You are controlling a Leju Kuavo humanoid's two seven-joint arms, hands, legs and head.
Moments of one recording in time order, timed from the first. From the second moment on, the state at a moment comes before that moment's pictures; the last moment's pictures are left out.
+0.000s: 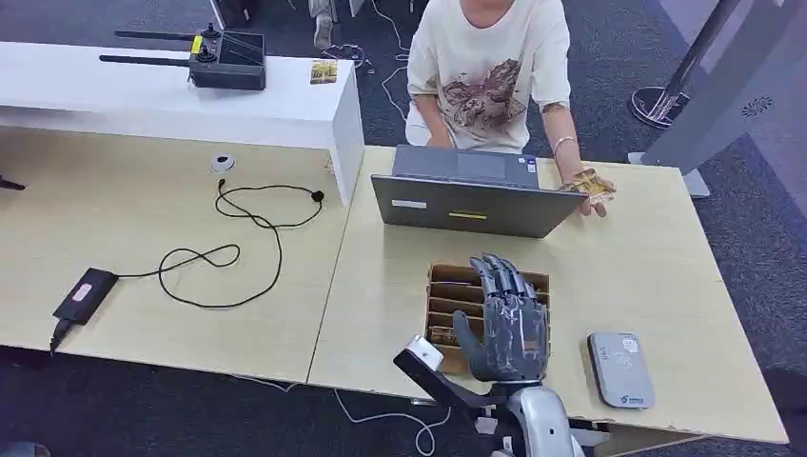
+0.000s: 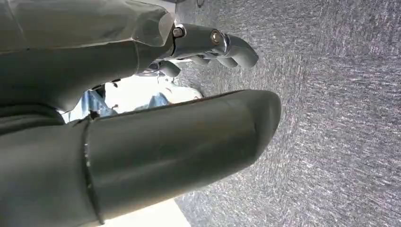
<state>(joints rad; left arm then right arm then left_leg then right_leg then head) -0.02 -0.09 0.12 -0.19 -1.51 -0.36 0.18 -0.03 0.02 0.53 -1.33 1.33 -0.27 0.08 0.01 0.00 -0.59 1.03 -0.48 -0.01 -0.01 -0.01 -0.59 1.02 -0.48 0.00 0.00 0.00</state>
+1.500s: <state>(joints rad) -0.03 -0.10 0.12 -0.19 -1.51 -0.37 0.18 -0.12 0.06 0.49 -1.16 1.37 -0.21 0.11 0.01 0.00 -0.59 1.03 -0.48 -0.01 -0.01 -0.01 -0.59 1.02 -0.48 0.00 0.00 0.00</state>
